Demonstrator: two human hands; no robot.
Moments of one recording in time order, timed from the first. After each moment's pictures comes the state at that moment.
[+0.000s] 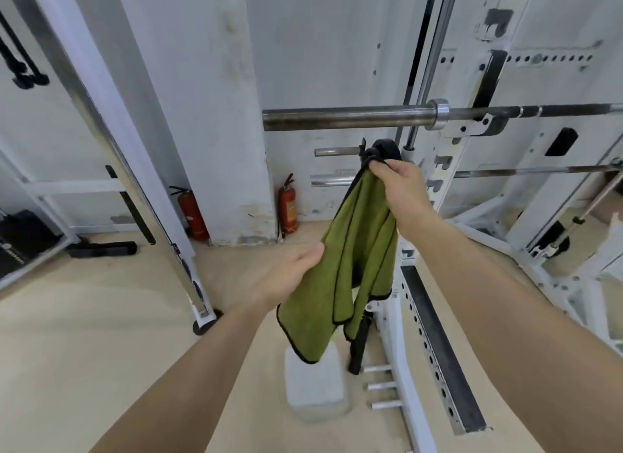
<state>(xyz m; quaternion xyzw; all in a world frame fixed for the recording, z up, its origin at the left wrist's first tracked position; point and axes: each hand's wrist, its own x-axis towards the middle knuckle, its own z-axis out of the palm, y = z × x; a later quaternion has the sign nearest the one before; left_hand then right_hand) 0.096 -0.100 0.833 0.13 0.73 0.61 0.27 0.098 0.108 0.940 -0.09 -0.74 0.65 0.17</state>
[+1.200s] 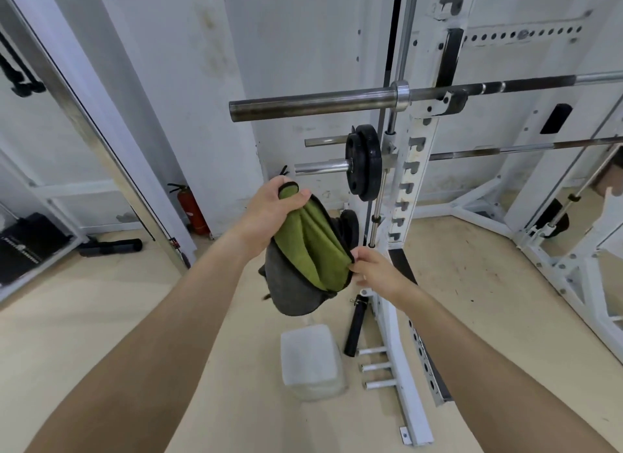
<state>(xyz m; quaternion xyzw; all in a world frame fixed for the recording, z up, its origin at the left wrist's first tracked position) 0.126 -0.036 0.922 0.11 0.75 0.65 0.12 0.192 0.170 0.802 -0.08 -0.78 0.61 -0.11</state>
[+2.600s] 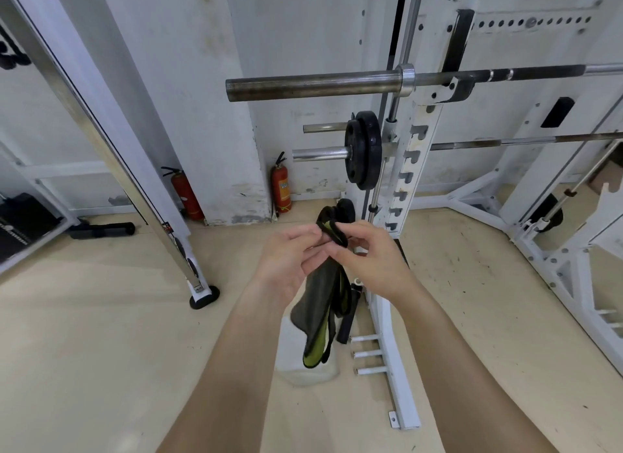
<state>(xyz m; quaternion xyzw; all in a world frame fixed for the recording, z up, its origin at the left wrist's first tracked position) 0.197 -0.015 0.870 -0.05 0.53 0.82 0.21 0.230 0.142 0.854 0.06 -0.81 0.57 0.09</state>
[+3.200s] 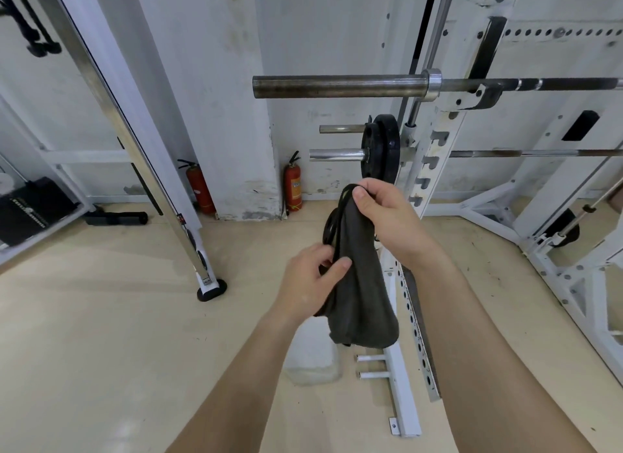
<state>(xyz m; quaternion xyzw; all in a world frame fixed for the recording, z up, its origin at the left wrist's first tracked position) 0.199 -0.032 0.804 0.20 0.86 0.47 -0.02 0.198 0.132 0.904 0.07 -0.79 0.61 0.06</state>
